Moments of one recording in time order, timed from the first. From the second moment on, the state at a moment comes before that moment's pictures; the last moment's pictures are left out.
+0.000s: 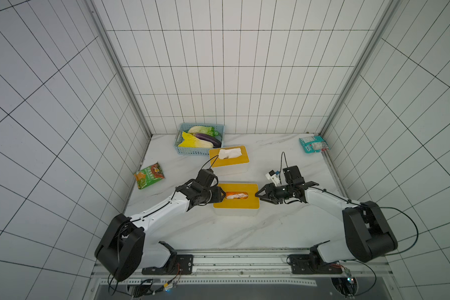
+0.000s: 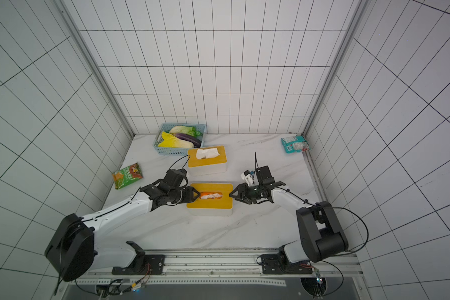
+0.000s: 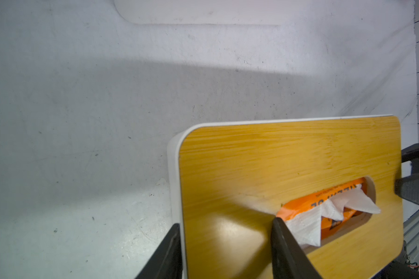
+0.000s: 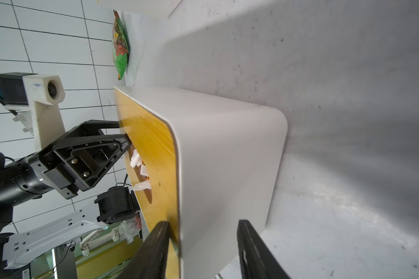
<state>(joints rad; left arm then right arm) -0.57 1.32 0.78 -0.42 0.16 -0.62 0.43 1.46 0.74 -0.29 -0.80 0.55</state>
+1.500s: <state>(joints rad) -0.44 0.79 0.97 -0.68 0.00 -0.35 0.87 1.51 1.13 -0.70 -0.18 0.14</state>
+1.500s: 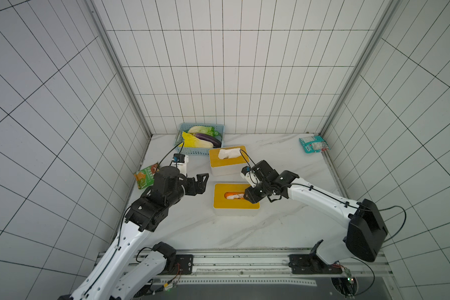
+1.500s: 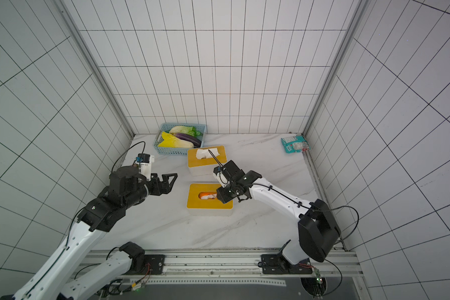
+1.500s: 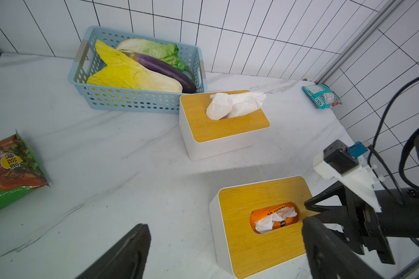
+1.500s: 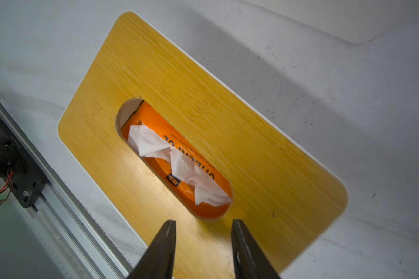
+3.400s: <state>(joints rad) -0.44 0.60 0.81 -0.66 -0.03 -0.28 0.92 1.44 1.20 -0.68 -0.08 0.17</state>
